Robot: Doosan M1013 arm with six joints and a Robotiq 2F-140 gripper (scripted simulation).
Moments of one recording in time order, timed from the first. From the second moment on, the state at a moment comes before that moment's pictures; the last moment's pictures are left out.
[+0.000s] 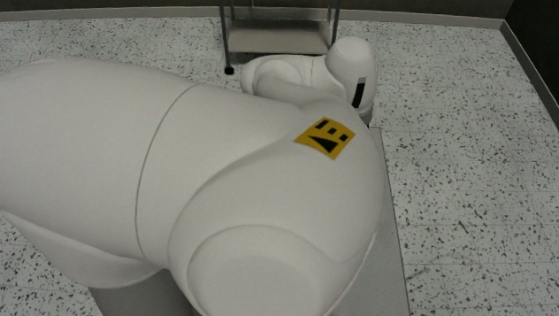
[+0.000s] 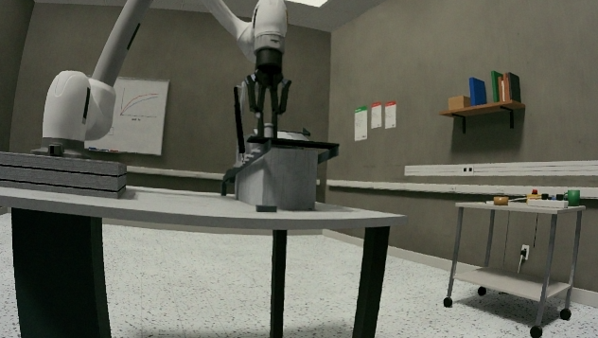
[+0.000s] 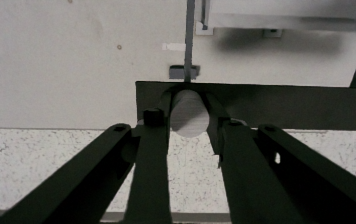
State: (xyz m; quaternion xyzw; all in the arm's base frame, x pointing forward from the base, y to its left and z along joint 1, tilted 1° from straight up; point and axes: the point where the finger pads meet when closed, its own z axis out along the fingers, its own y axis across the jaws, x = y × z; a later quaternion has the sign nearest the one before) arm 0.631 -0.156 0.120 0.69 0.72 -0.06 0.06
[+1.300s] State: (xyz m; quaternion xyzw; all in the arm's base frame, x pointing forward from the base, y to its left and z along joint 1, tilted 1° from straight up) arm 0.632 -0.157 0.160 0.69 0.72 -0.06 0.06
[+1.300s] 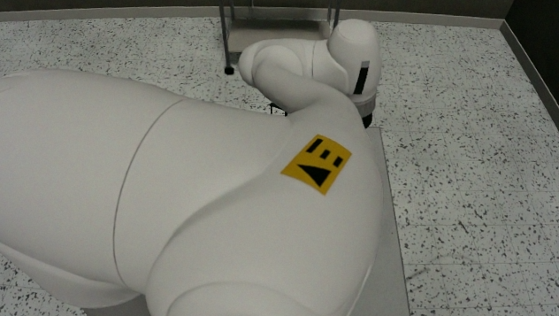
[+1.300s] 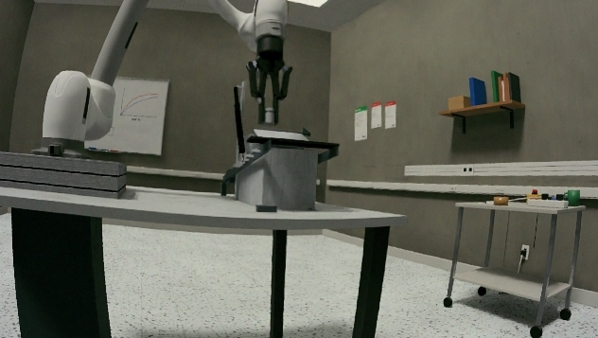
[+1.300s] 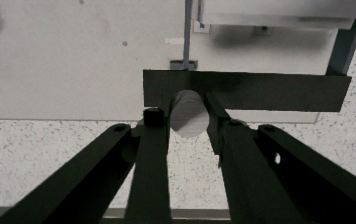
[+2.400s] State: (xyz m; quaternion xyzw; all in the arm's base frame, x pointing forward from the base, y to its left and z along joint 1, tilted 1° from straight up) arm 0.632 -0.158 0.232 0.69 0.72 -0.06 0.06
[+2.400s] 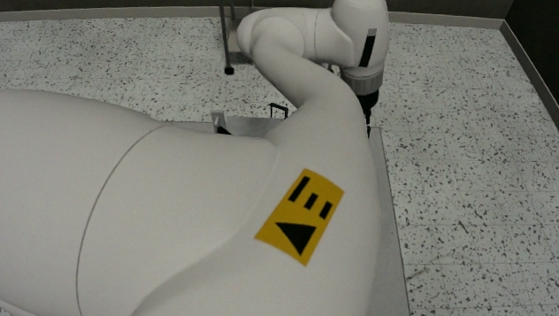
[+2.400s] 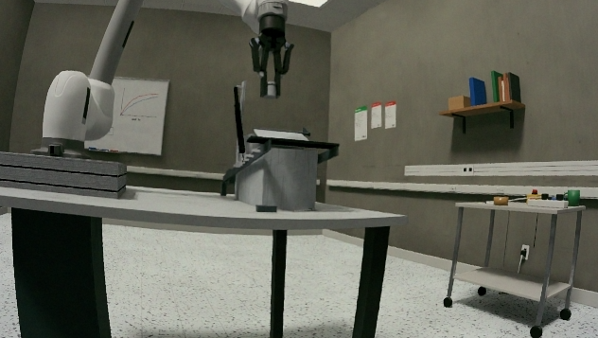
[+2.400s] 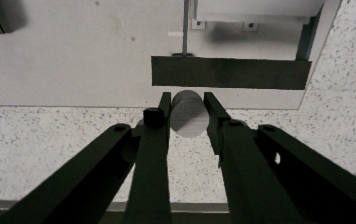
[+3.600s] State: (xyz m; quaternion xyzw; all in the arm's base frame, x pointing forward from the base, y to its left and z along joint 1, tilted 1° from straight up) arm 0.609 -0.136 0.233 0.69 0.72 -0.05 0.05
